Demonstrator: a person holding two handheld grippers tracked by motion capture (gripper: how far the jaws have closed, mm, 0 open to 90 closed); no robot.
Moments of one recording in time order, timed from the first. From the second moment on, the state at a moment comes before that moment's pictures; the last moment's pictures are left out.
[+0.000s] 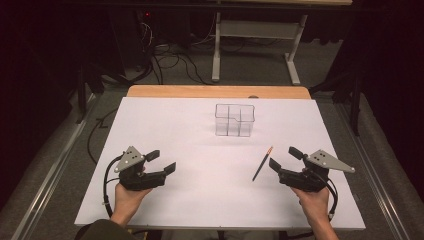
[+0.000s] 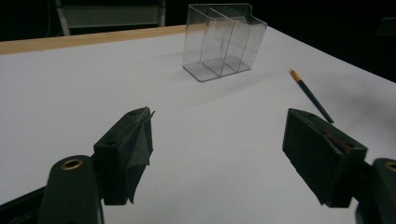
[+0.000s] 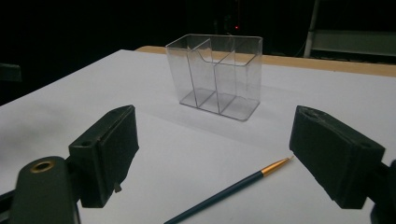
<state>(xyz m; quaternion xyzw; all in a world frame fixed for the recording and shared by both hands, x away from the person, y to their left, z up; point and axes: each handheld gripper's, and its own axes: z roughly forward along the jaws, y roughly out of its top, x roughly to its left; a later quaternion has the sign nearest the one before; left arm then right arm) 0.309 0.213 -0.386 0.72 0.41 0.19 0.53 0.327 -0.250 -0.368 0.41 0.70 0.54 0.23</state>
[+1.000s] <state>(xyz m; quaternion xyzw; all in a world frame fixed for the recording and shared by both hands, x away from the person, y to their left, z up) 0.308 0.214 -0.385 0.71 0.41 0.19 0.53 0.349 -0.204 -0.367 0.39 0.72 0.54 0.22</state>
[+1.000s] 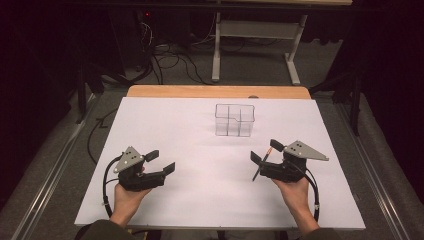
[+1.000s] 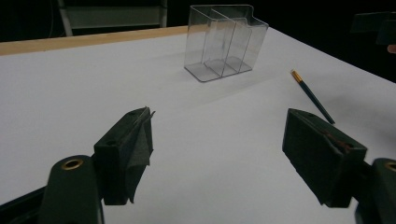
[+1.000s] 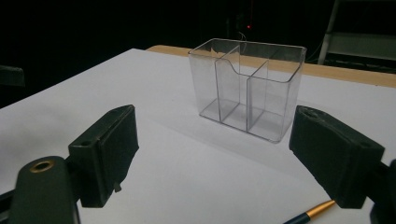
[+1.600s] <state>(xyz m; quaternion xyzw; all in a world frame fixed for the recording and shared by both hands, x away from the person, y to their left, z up) 0.307 0.213 -0.386 0.72 0.41 0.19 0.53 0.362 -0.187 -0.366 0.39 0.71 0.54 0.22</state>
